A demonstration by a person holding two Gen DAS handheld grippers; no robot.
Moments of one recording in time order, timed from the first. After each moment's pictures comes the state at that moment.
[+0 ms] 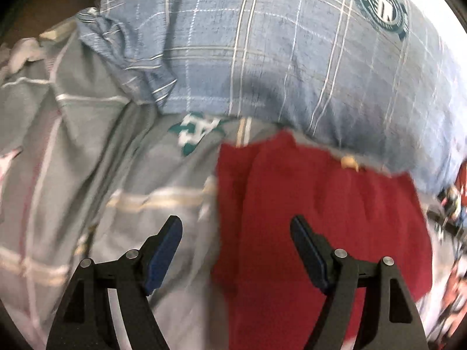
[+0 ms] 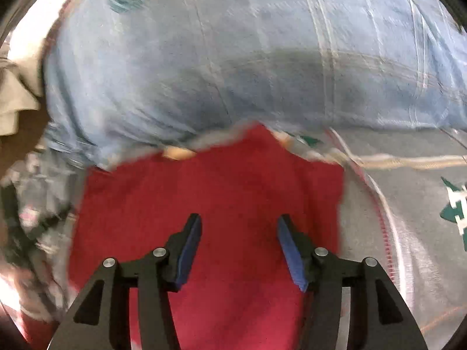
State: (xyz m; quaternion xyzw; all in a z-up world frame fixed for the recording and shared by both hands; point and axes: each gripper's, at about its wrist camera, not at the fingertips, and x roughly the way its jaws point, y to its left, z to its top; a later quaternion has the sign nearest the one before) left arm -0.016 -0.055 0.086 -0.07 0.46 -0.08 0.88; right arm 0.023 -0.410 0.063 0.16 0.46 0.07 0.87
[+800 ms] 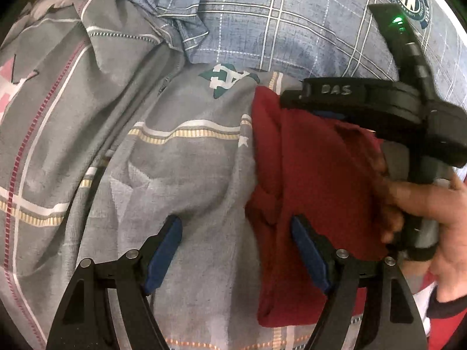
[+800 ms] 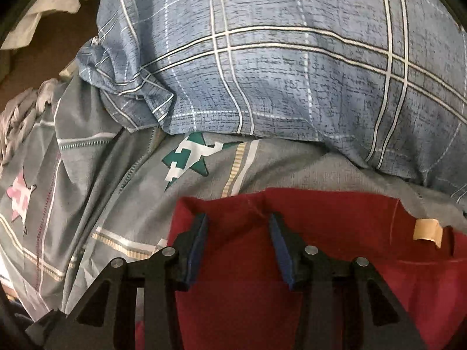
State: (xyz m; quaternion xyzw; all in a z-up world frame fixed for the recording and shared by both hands) left arm -0.038 -0.042 0.057 -0.09 0.50 -0.05 0.86; right arm 0.156 -0.153 0.008 0.04 0.50 0.20 0.84
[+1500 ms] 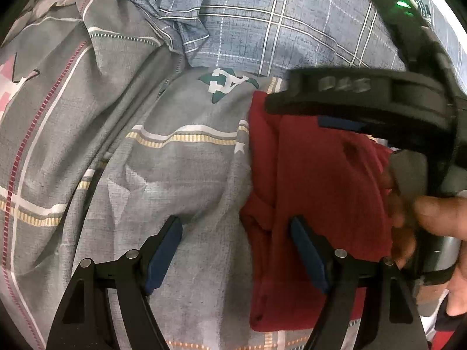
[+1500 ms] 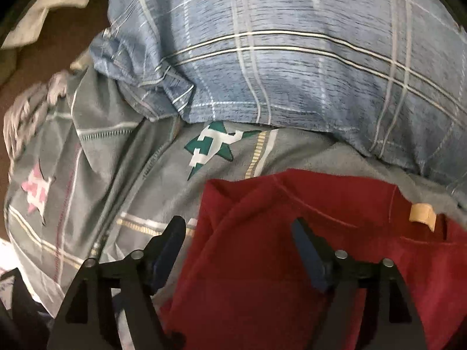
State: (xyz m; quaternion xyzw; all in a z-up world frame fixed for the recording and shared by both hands) left arm -0.033 -0.041 0.056 -0.11 0.50 -0.05 0.86; right arm 0.146 -0.141 0.030 0.03 0.54 0.21 0.82
